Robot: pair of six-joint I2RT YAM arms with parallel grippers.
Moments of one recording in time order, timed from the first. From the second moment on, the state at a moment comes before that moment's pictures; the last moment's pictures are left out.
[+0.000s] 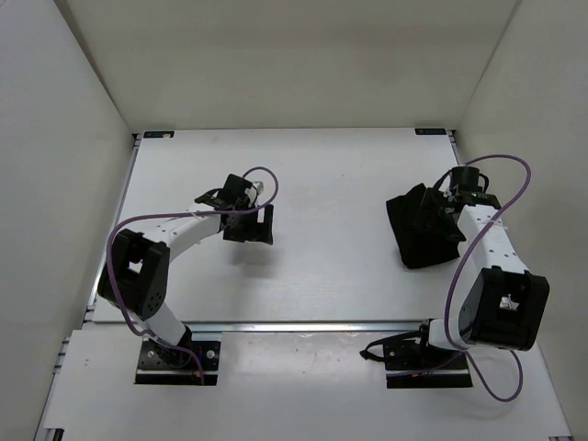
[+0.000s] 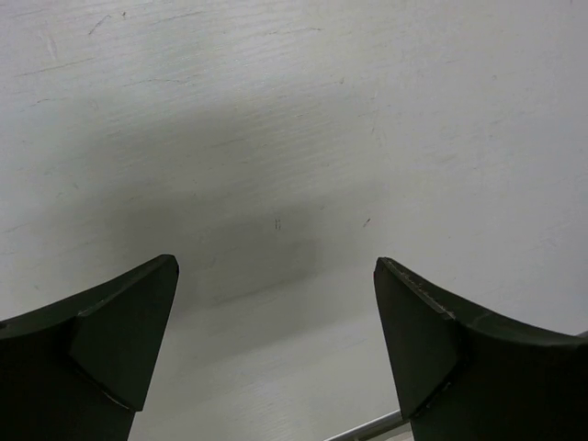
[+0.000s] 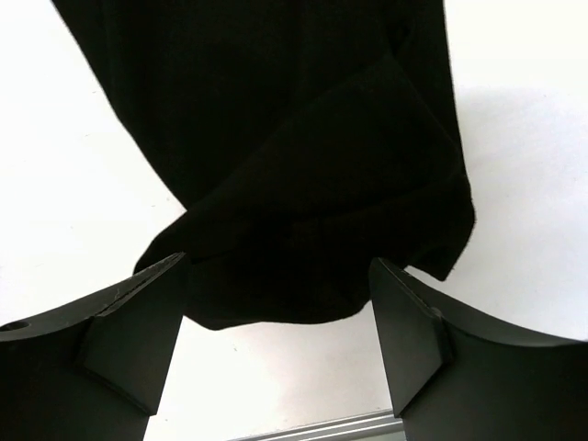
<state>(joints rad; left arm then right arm) -0.45 1.62 1.04 -0.48 0.14 -0.30 -0.18 1.37 1.03 -0.71 0.03 0.20</state>
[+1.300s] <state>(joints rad) -0.49 1.47 0.92 -0.34 0.29 -0.31 -0.36 1.52 0.90 -0.49 0.01 0.34</state>
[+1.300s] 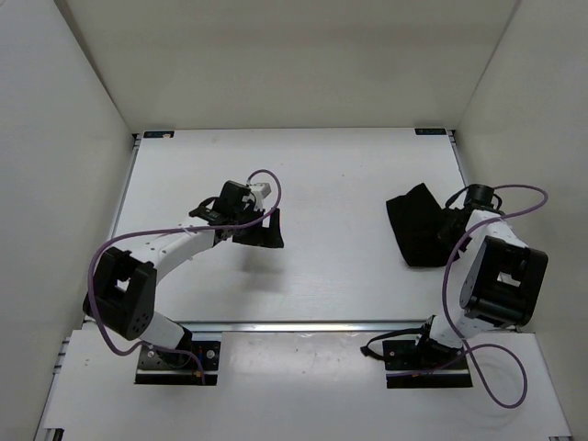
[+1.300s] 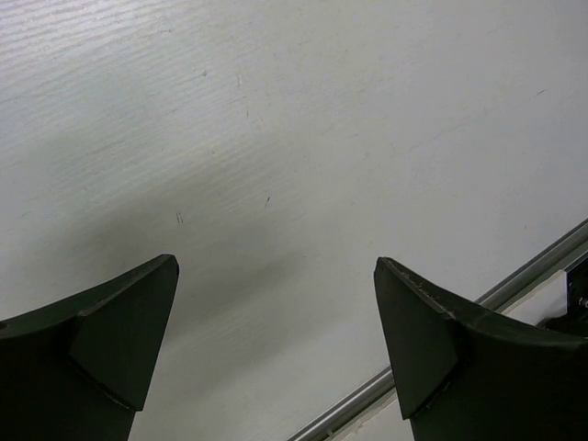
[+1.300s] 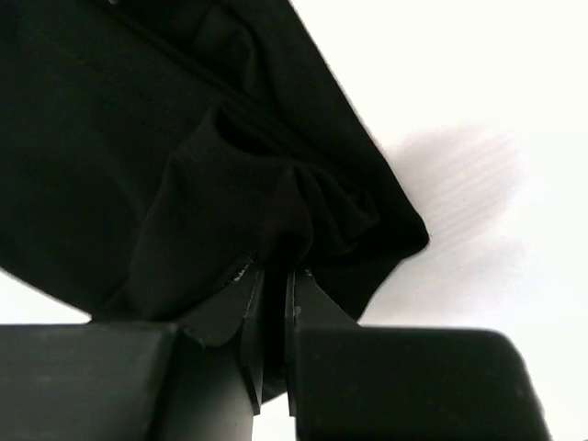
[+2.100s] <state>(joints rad) -0.22 1.34 1.19 -0.41 0.27 -0.30 0.06 1.35 1.65 -0.33 -0.48 0.37</state>
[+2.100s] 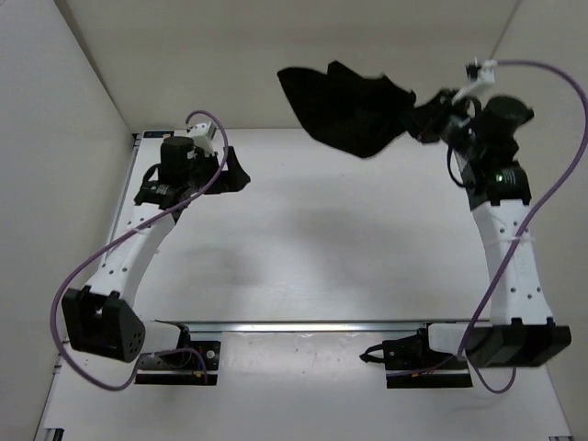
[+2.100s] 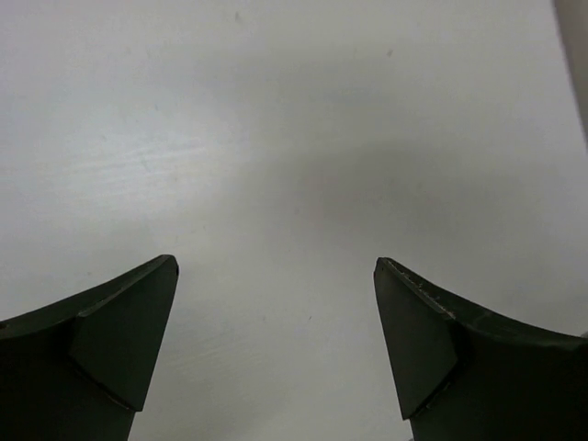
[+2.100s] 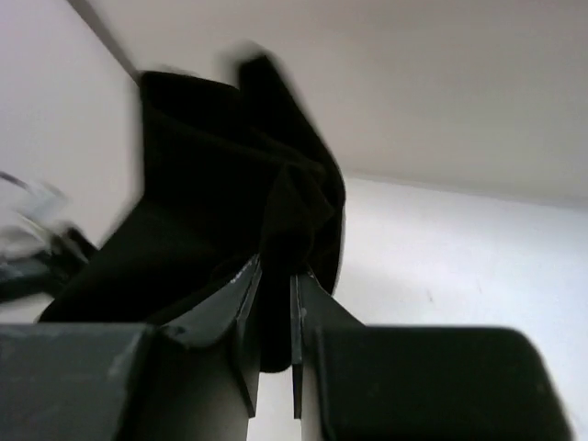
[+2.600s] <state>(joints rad) -0.28 1.23 1.17 -0.43 0.24 -0.30 0.26 1.72 1.00 -0.15 -0.64 0.47</state>
